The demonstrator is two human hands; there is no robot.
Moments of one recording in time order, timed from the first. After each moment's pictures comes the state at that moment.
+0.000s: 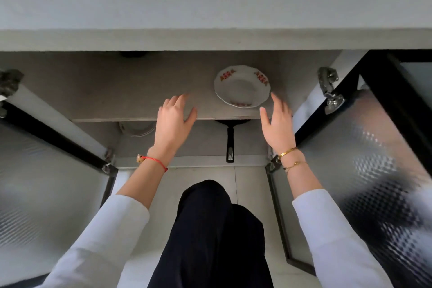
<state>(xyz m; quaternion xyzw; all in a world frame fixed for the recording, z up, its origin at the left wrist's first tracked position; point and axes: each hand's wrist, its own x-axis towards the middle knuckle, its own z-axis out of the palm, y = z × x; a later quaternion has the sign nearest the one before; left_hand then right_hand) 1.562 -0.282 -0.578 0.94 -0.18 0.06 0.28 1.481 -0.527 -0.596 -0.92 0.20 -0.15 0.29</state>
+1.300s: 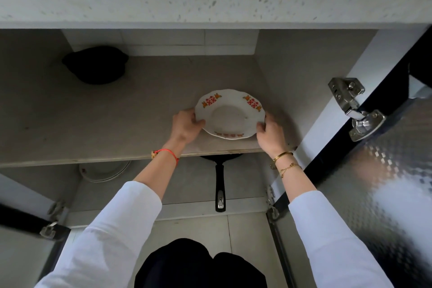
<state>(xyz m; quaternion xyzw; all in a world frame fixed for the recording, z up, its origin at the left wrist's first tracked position) 1.698 -0.402 -0.686 0.90 -0.14 -0.07 0.40 1.592 -0.606 -0.696 -0.88 0.25 -0.12 0.38</state>
